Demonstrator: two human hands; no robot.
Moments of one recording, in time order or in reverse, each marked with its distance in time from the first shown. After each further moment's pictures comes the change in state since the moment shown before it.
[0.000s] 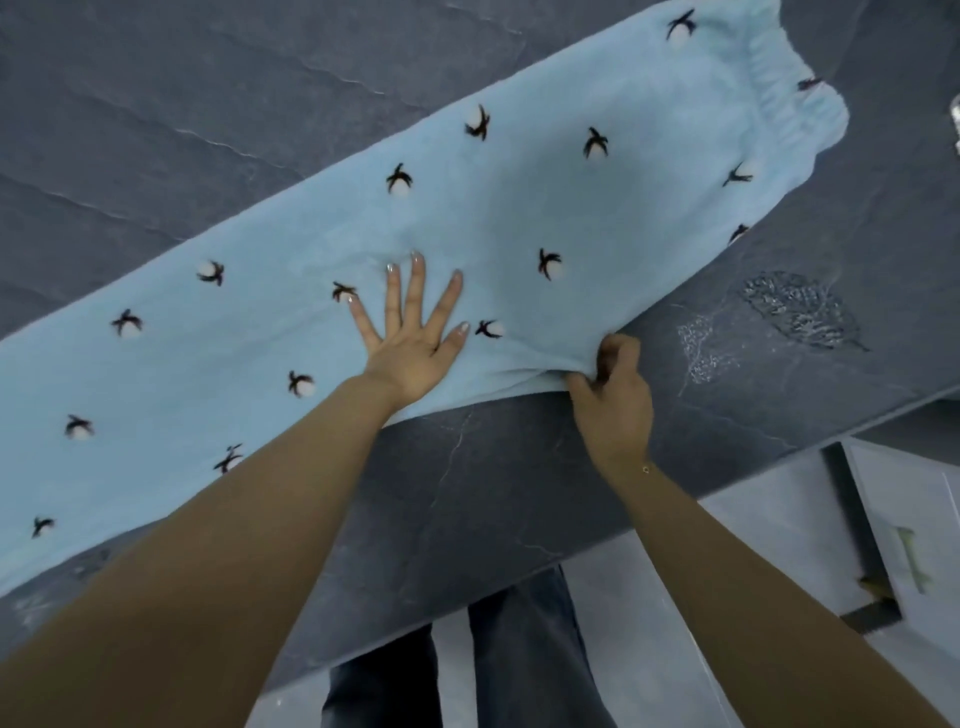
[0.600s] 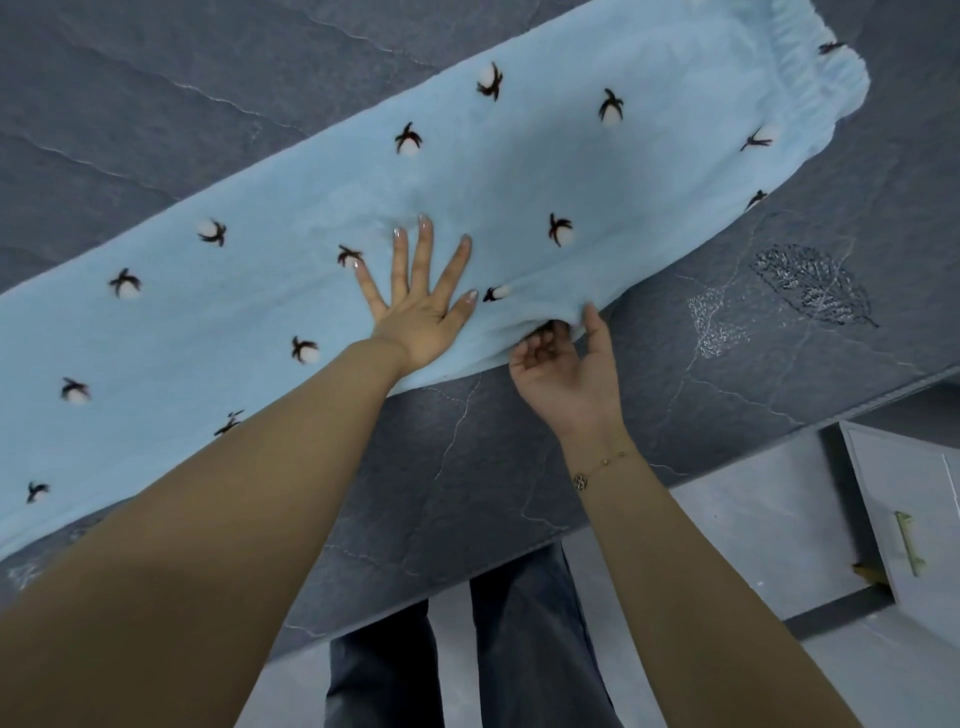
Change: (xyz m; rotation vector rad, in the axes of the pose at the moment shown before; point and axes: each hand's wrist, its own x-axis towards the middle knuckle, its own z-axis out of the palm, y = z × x) left_hand 0.002 -0.002 0.004 -0.048 0.031 0.033; right_hand -0.010 -0.050 0.024 1.729 -0.173 1.034
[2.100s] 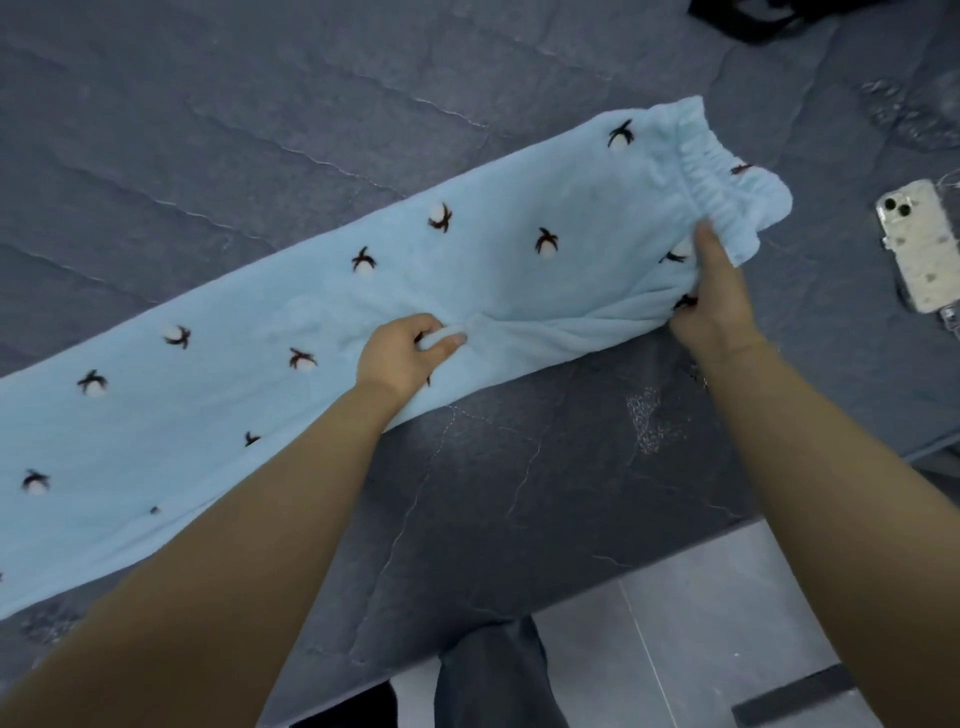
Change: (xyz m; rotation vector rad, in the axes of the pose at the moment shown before) left_hand 0.049 0.051 -0.045 -0.588 0.129 -0.173; right_hand 0.025 -0.208 0.123 -0.722 -0.109 -0.593
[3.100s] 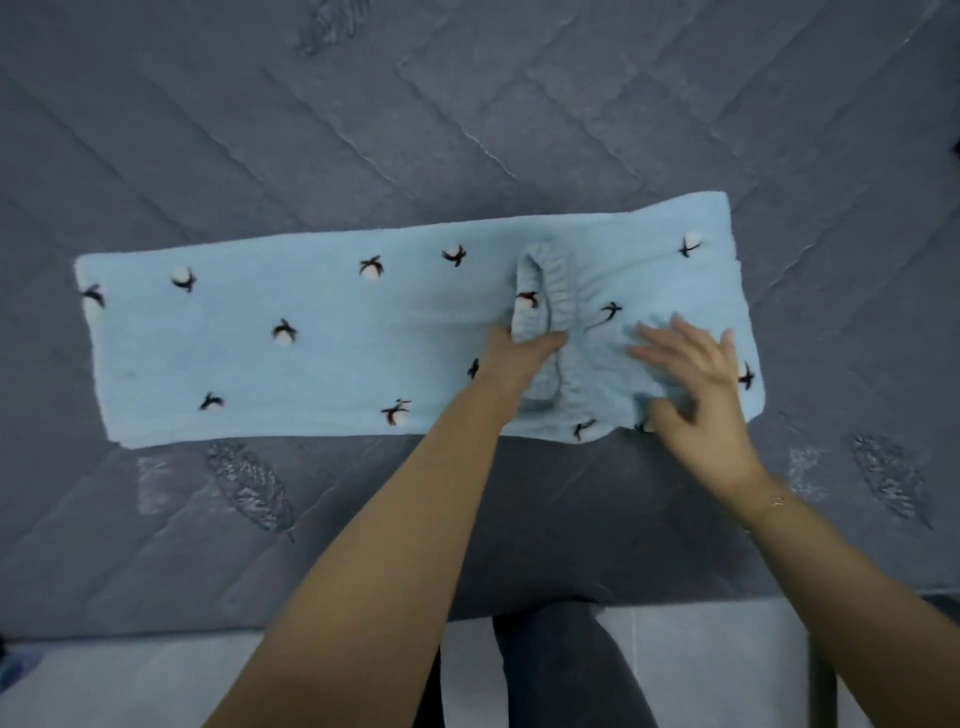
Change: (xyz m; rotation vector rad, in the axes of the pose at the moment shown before) left_hand -0.098 -0.062 -0.106 -1.067 0.043 -0.529; right_hand -0.185 0.130 0.126 -1.380 -0.692 -0.757
